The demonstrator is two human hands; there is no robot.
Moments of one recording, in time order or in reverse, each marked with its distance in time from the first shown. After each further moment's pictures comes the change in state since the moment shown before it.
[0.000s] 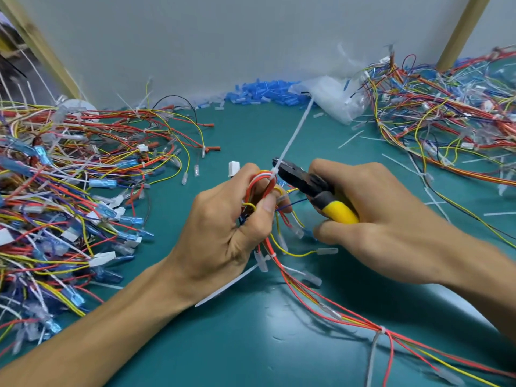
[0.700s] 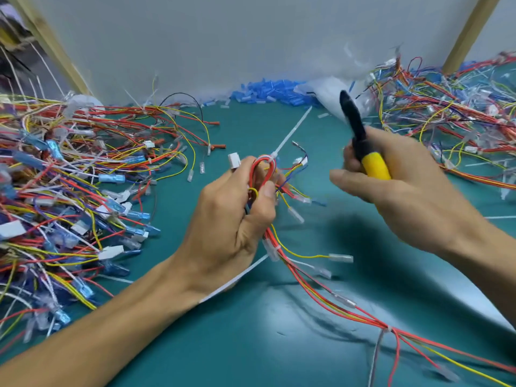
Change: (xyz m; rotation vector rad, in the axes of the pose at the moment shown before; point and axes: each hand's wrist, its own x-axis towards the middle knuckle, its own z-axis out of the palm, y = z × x) left_hand 0.002 0.002 0.000 0.123 0.061 -0.037; right_hand 0.009 0.015 -0.013 0.222 0.257 0.174
